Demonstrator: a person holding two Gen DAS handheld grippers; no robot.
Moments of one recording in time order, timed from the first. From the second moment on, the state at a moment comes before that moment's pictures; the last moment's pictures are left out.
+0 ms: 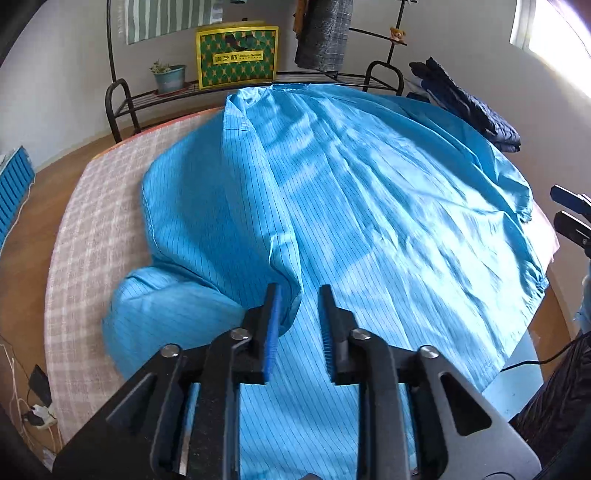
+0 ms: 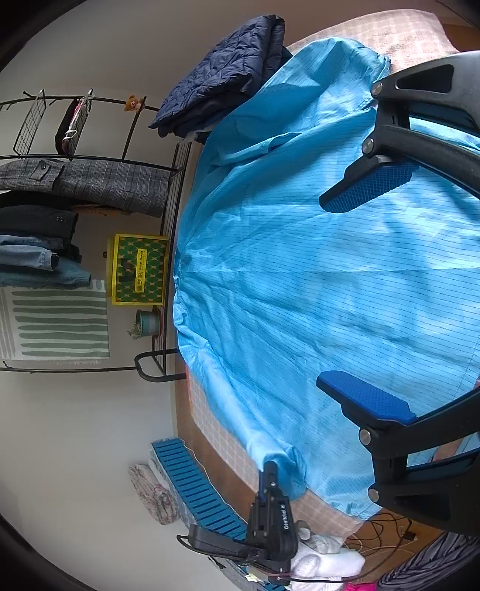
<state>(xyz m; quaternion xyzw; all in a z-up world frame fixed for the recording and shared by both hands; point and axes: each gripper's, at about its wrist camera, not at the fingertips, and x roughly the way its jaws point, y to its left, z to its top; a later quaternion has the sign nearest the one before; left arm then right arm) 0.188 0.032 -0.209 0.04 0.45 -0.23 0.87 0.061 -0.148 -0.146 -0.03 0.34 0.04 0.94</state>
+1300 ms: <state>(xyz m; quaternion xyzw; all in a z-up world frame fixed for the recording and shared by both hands) 0.143 0.119 -0.158 -0.18 0.41 -0.29 0.85 0.060 -0.116 -0.165 -0.07 0.35 0.07 0.93</state>
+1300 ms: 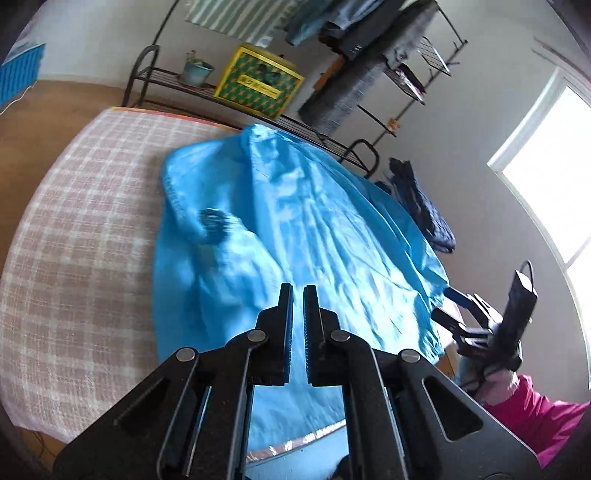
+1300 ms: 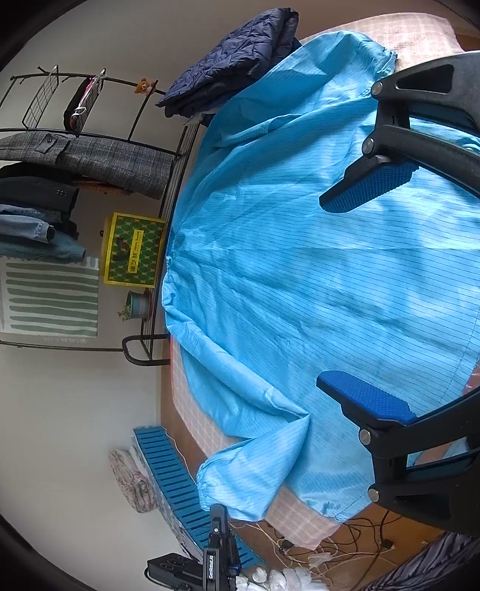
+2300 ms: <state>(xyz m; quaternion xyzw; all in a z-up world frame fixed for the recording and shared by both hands) 0.195 0.197 -0.280 -0.25 0.56 -0.11 0.78 0.056 -0.101 -0.175 -0.08 0.36 0.09 0.92</state>
